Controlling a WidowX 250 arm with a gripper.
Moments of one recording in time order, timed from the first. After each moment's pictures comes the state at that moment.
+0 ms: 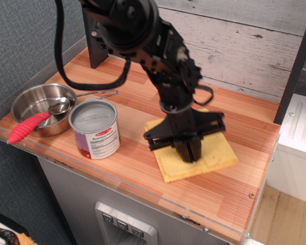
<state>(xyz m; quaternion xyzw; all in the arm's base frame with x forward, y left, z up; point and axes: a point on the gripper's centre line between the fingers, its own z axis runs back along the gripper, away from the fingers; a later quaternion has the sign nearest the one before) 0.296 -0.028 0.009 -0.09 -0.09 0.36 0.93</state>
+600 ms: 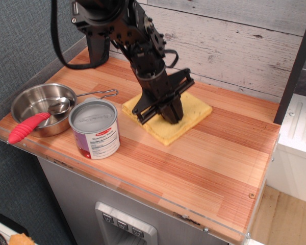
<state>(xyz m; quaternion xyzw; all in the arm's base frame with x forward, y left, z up) 0.346 0.025 0.010 -0.14 -0.10 0.54 0.83</state>
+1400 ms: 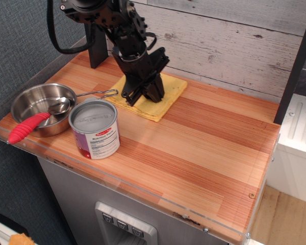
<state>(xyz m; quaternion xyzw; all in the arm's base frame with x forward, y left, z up) 0.366 0.075 0.011 -0.13 -0.11 0.64 0.75</state>
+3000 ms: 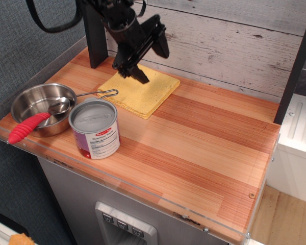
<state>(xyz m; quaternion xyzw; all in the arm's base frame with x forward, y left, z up) 0.382 0.077 0.068 -0.19 -0.17 0.58 0.77</state>
